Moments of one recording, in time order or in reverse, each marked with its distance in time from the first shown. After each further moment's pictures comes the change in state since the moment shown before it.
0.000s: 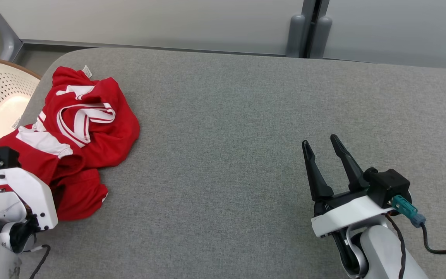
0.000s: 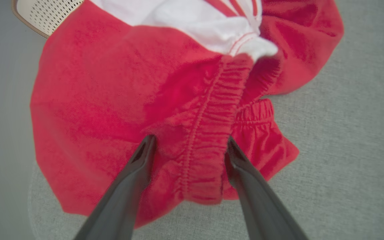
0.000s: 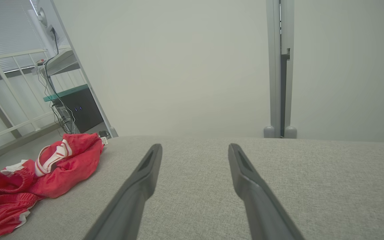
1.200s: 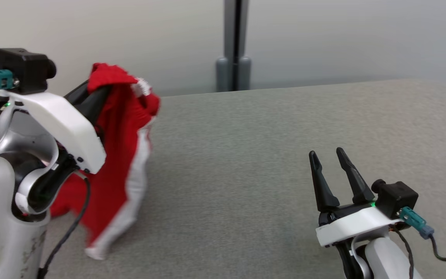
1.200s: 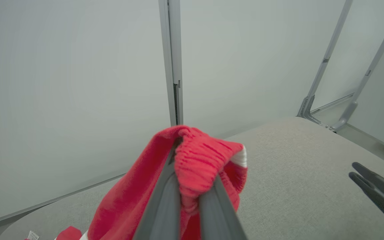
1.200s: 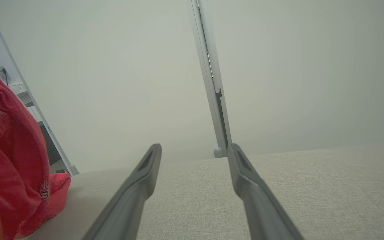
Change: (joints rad) left arm -0.067 -0.007 -0.143 -0.741 -0.161 0.044 0.036; right arm 0.058 0.001 -0.020 -0.016 0.071 0.000 0.000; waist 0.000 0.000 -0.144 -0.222
